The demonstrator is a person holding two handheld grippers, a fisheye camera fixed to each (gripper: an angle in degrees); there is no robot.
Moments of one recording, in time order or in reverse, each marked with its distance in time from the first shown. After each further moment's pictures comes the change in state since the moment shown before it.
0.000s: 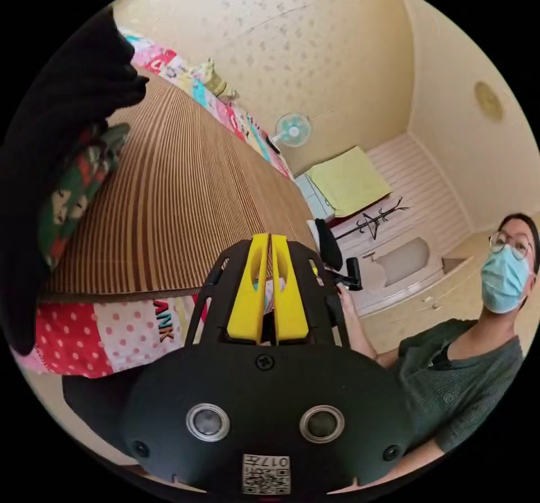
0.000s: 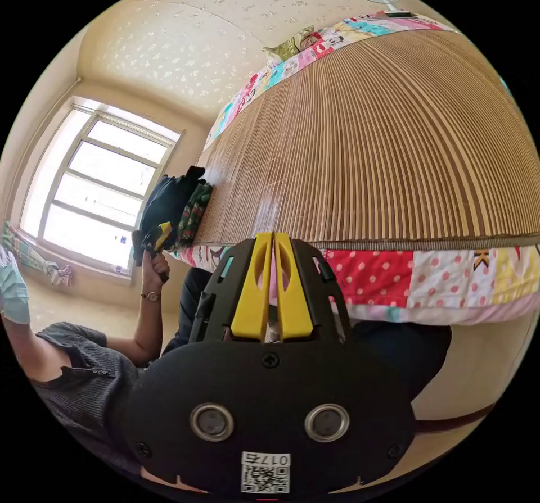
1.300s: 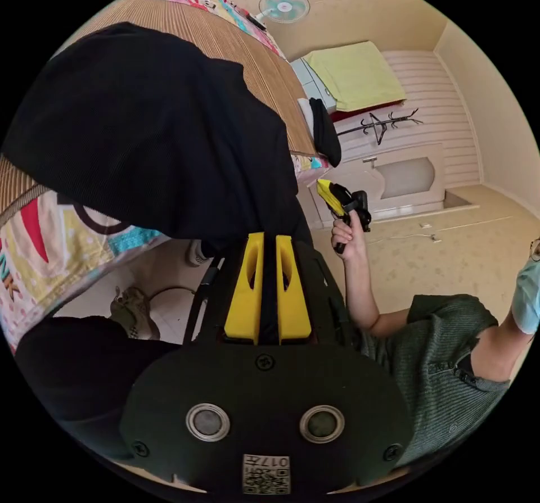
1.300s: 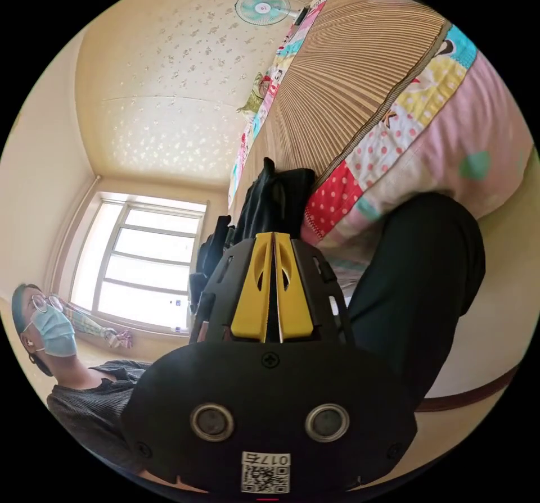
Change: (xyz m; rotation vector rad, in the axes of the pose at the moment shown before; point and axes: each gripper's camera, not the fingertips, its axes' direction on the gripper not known) left arm 0.153 0.125 0.164 -0.598 0.128 -0.019; right arm 0.070 0.088 -0.126 0.291 -0.231 0.283
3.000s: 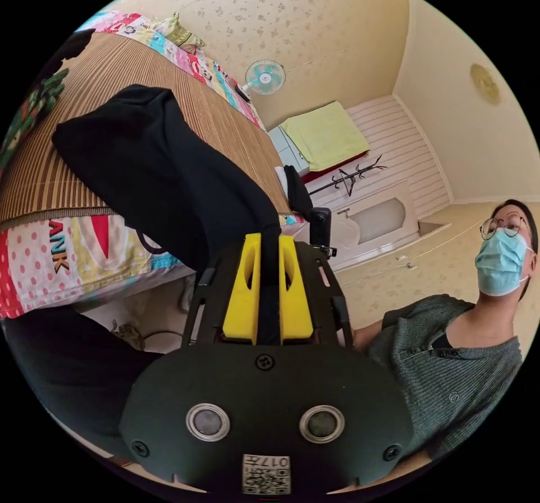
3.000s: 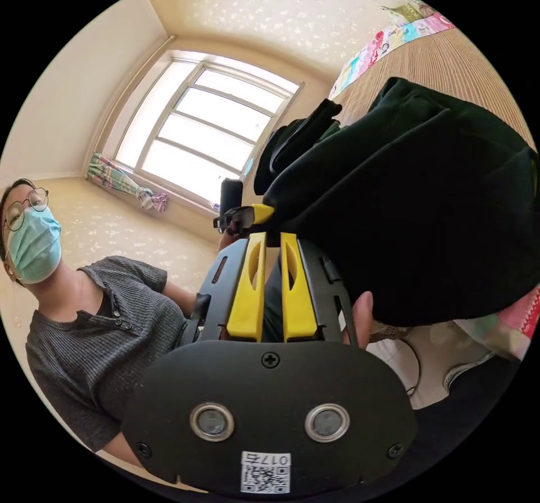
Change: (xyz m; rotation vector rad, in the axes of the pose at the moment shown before) left arm -0.042 0.057 -0.117 0.339 0.072 0.068; right arm 0.010 0.099 0.246 -0.551 -0.343 -0.471
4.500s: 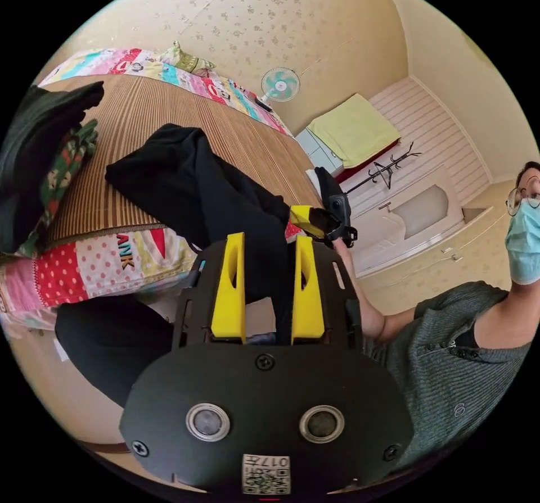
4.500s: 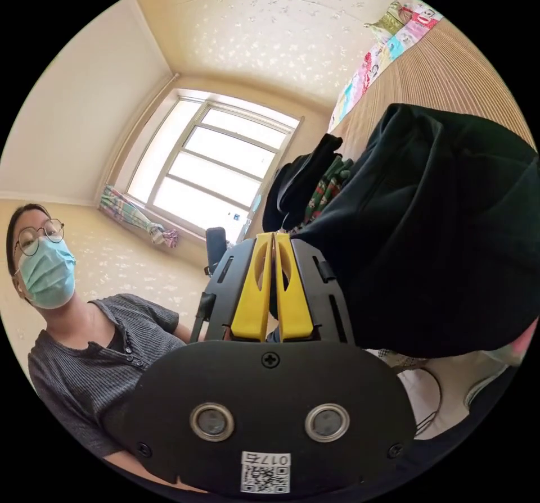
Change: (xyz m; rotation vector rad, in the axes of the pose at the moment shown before) left arm 0.067 -0.006 0.094 0.041 -0.322 0.087; right arm 0.086 -0.058 -0.043 0.166 -0.068 -0.003
